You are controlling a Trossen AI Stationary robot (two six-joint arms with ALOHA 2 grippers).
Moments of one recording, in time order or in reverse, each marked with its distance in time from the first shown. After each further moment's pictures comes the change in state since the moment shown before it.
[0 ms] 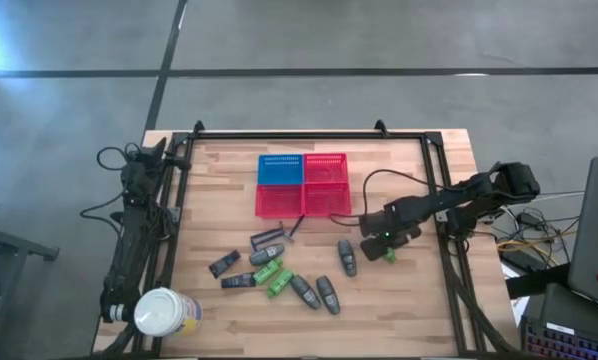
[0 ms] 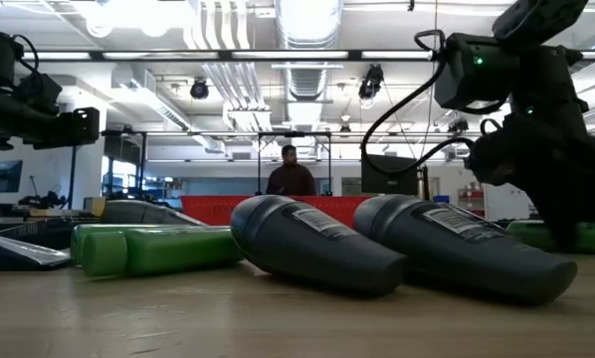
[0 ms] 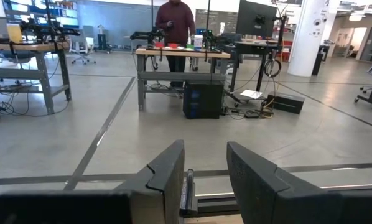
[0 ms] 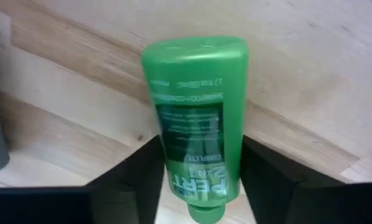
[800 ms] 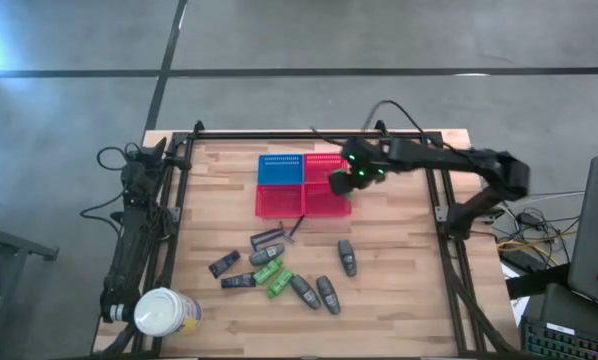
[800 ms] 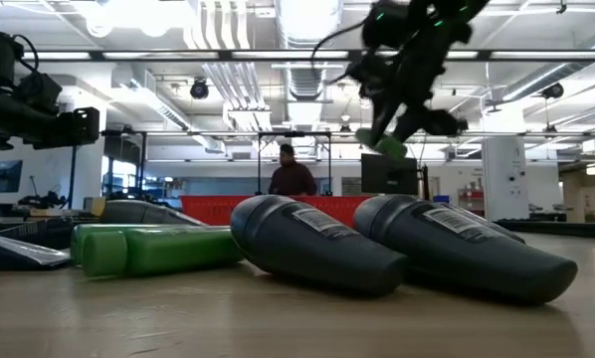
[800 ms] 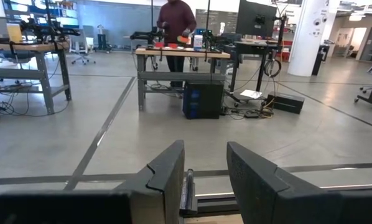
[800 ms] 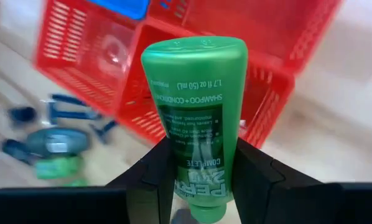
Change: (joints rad) left arm 0.000 0.000 0.000 0.000 0.000 0.000; right arm -0.429 0.050 0.497 -0.008 0.093 -0.372
